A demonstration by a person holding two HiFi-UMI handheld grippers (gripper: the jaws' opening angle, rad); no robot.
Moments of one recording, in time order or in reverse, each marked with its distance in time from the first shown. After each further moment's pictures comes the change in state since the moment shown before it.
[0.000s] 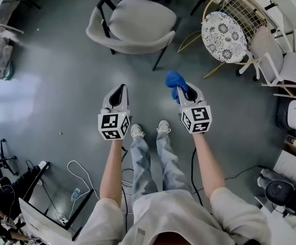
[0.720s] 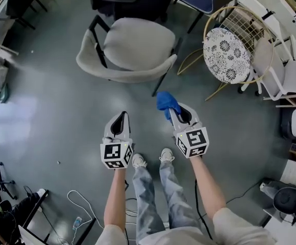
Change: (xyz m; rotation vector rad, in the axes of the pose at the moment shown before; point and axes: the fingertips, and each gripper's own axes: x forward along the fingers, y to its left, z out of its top) left arm 0.064 0.026 -0.044 0.005 -0.022 -0.014; right arm 0.080 0.007 -0.014 -0.005 -0.053 0.039
